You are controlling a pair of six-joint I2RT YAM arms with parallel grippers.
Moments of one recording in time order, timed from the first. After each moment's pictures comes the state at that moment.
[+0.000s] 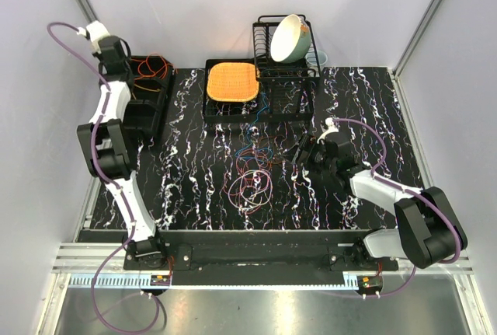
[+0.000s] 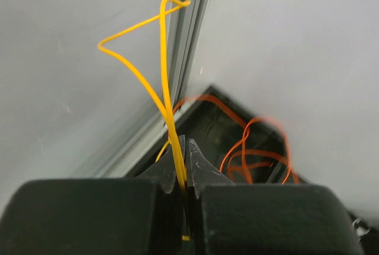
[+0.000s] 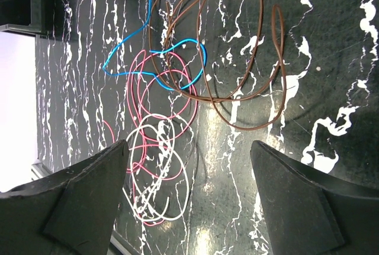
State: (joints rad) left arm 0.21 2.09 1.86 0.04 -0.36 -0.26; right arm 0.38 1.33 0.53 0.26 -0.26 0.74
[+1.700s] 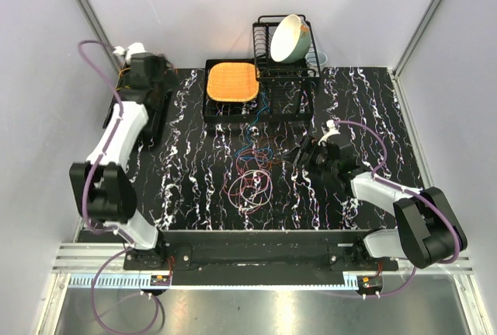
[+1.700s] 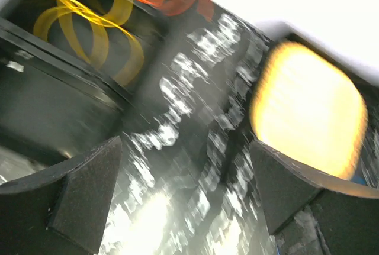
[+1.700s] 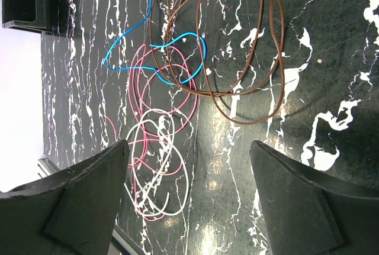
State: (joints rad) left arm 0.01 1.67 1.48 -0.34 -0.19 -0.49; right arm 0.37 1.33 0.50 0.30 -0.30 0.75
